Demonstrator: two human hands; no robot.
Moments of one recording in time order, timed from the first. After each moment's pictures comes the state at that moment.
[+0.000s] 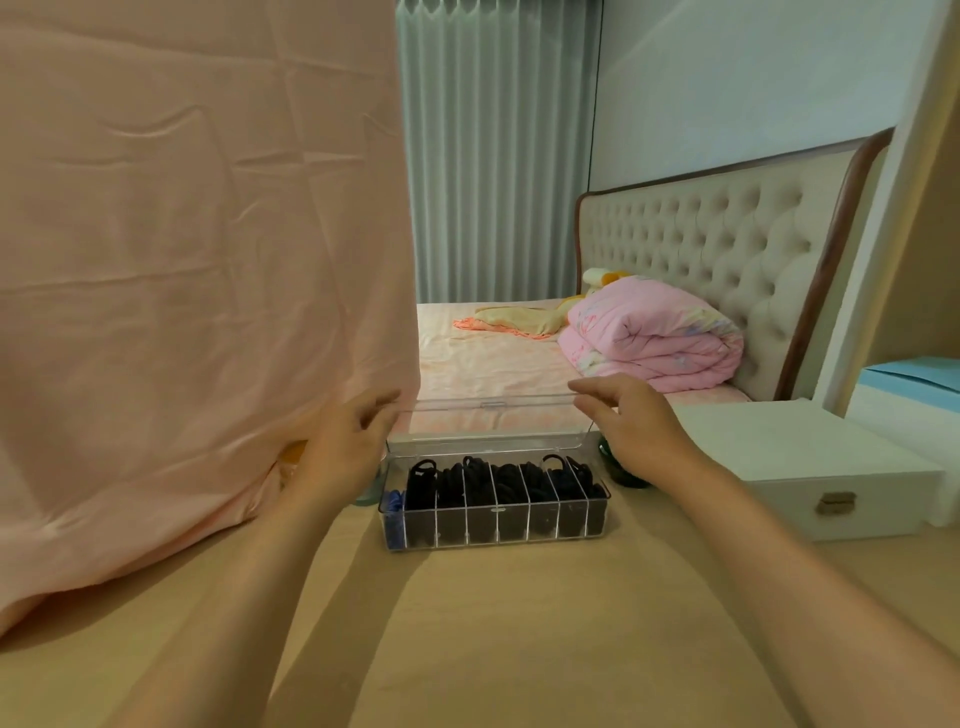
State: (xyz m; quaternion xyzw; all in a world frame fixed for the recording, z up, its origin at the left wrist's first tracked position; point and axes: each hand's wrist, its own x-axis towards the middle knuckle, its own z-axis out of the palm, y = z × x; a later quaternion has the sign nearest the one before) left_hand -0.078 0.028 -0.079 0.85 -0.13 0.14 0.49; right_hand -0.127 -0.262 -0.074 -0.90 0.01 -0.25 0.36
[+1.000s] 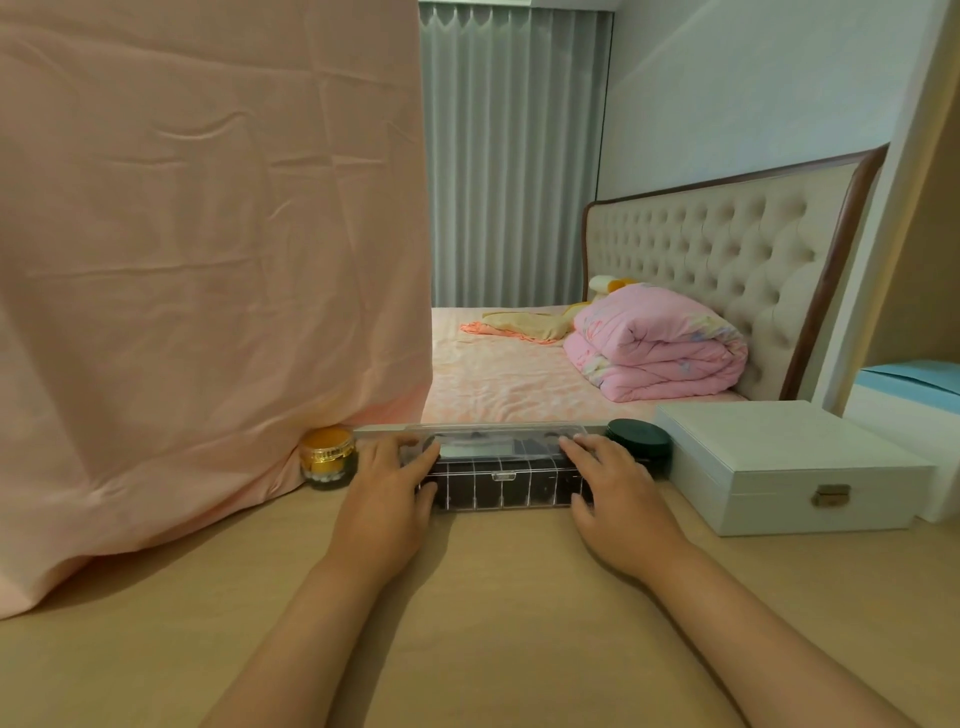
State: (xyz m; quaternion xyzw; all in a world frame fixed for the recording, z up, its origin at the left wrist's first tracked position) left_hand -0.098 0.027 -0.157 0.92 -0.22 0.25 0.22; right_hand -0.156 -0.242 -0.161 -0.95 -0.03 -0.27 0.13
